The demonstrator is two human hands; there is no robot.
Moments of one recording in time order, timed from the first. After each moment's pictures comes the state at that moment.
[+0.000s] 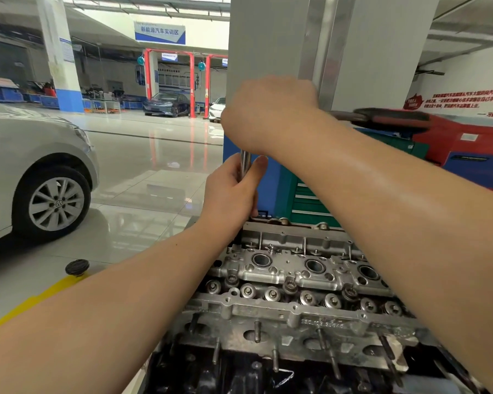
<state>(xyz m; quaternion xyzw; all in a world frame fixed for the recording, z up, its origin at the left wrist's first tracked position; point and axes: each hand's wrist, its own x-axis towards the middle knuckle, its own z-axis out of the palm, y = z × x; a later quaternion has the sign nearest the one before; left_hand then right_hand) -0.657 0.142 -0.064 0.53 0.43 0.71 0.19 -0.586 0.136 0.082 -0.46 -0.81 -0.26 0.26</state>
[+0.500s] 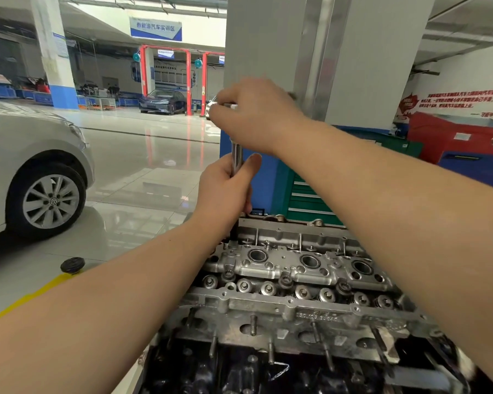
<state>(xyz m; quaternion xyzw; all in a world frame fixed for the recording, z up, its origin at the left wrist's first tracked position) -0.662 0.143 -0.065 0.52 0.43 0.70 0.21 -0.582 0.147 0.075 -0.32 -0.89 -0.07 0.32</state>
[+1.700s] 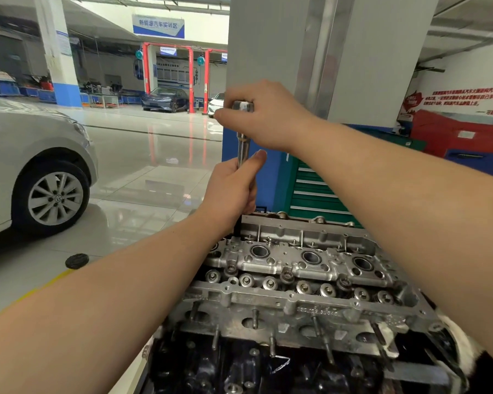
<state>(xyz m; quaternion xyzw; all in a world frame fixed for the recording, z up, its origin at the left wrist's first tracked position) -0.657 0.138 -0.058 0.50 0.39 0.68 0.36 -0.568 0.156 0.073 -0.27 -0.91 -0.01 0.32</state>
